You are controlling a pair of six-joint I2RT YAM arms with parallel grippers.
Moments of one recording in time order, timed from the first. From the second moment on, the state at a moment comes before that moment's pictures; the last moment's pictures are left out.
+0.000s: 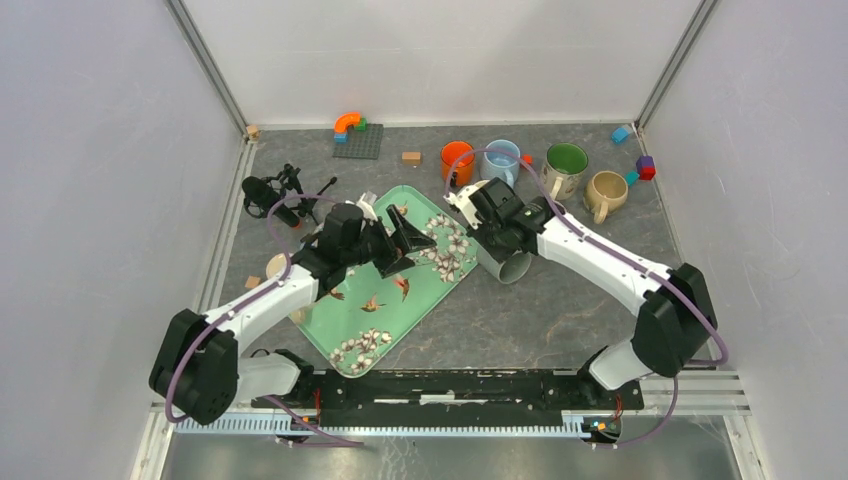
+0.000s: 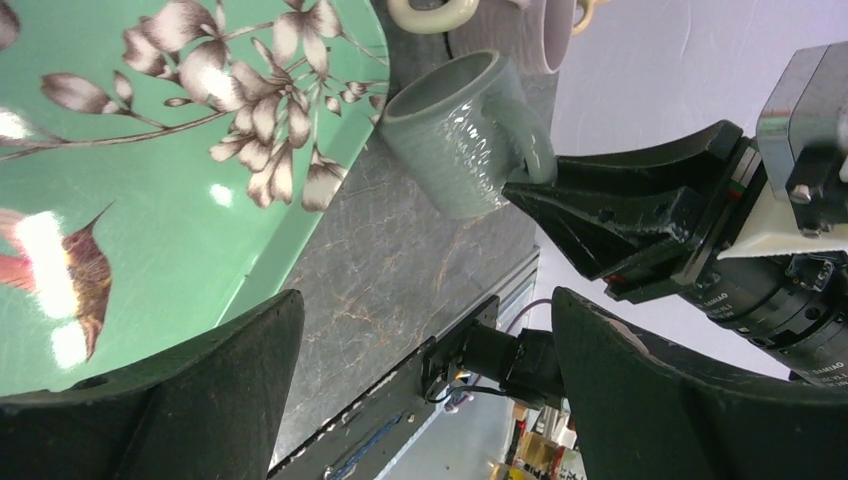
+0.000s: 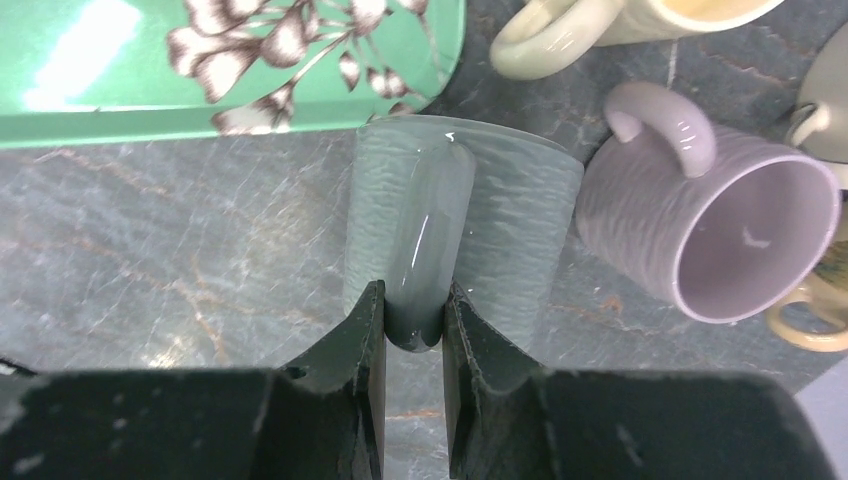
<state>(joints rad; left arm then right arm) -0.51 1.22 0.68 0.01 0.40 -1.07 0.70 1.52 1.22 -0.79 0.16 -0.17</state>
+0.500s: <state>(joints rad) -0.67 1.41 0.66 0.28 0.40 -1.17 0.70 1.29 1.08 -0.95 0.07 -0.05</state>
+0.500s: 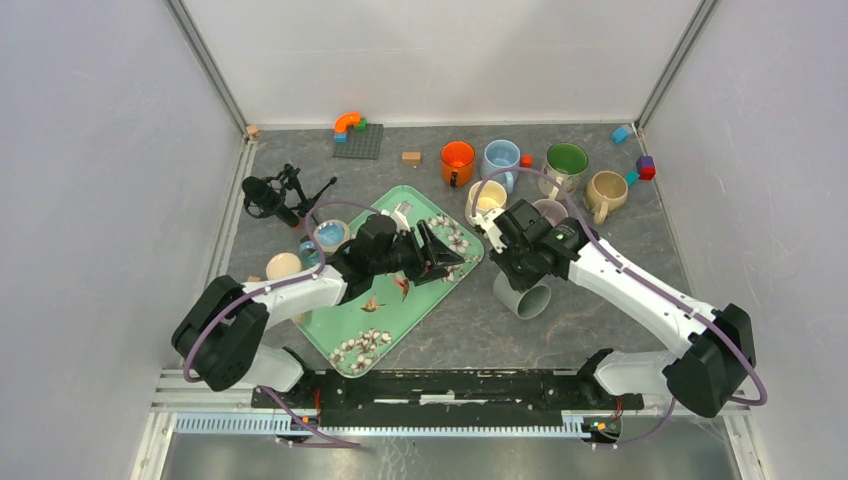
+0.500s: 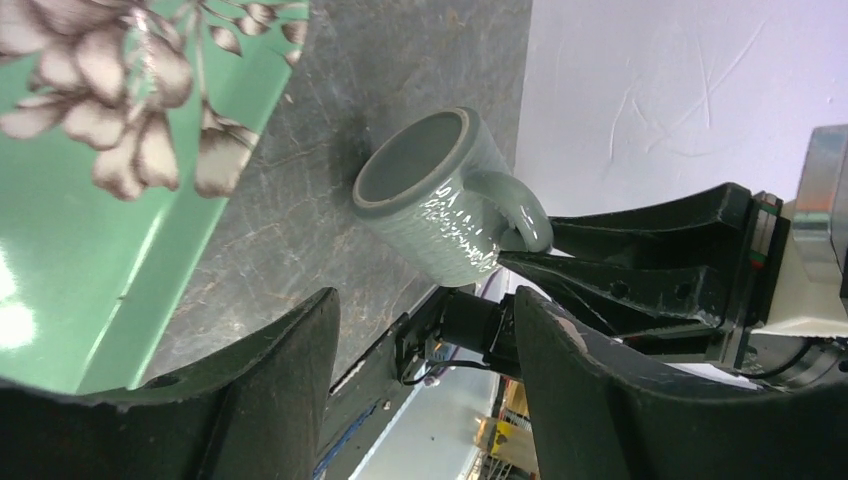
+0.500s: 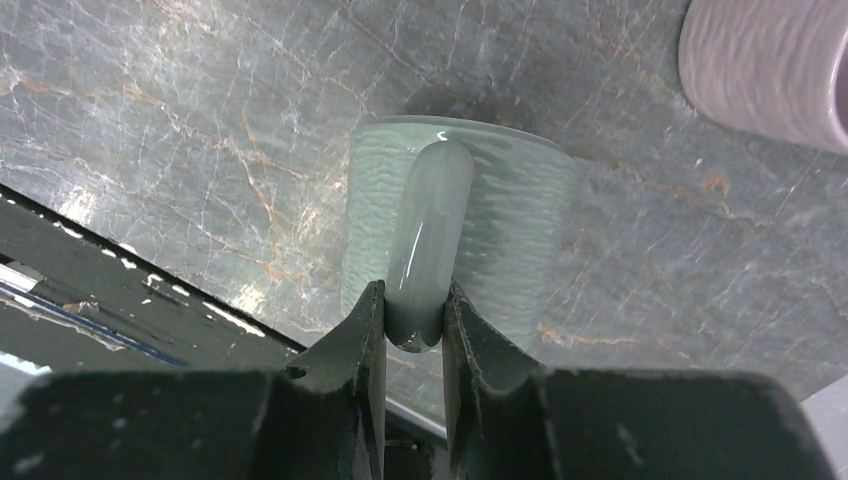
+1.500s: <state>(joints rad) -0.71 1.39 0.66 0.27 0.40 -1.18 0.71 1.50 1.09 -0.86 0.16 0.00</state>
